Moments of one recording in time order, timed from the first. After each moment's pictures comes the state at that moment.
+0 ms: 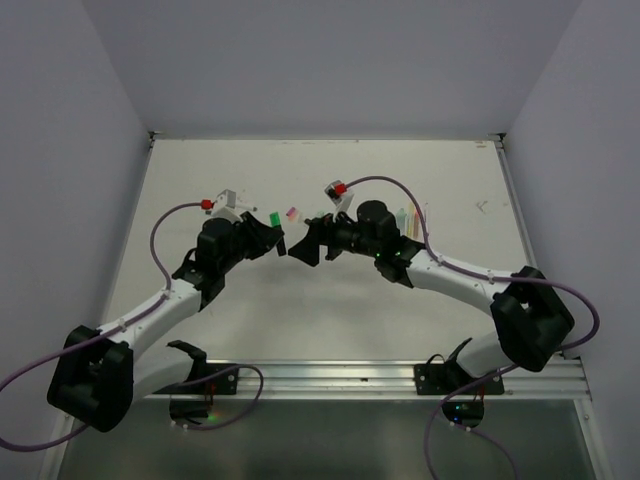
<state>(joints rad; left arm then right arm) -0.38 1.12 0.51 0.22 0.10 -0.84 0.74 1.46 0.87 0.31 -0.38 0.48</state>
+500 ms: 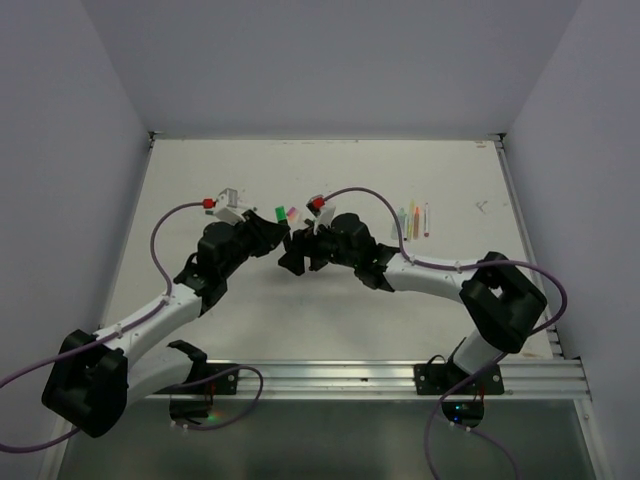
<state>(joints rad) -0.46 1.07 0.49 0.34 0.06 -0.87 0.86 1.61 0.88 0.35 -0.22 0.50</state>
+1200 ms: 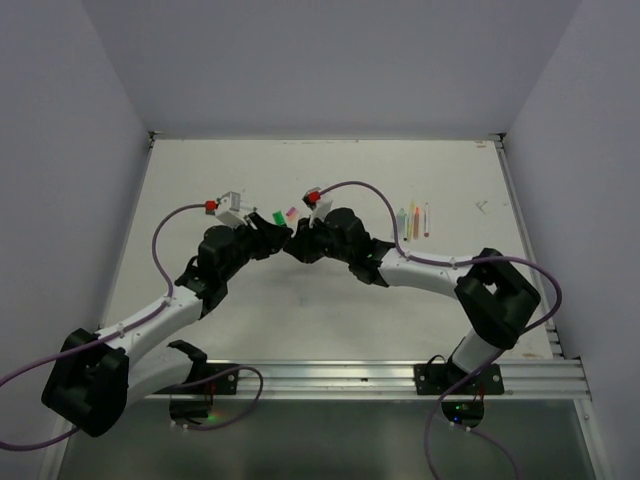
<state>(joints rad) -0.47 1.08 0.46 0.37 0.06 -0.84 0.86 1.66 0.96 0.35 -0.12 0.45</state>
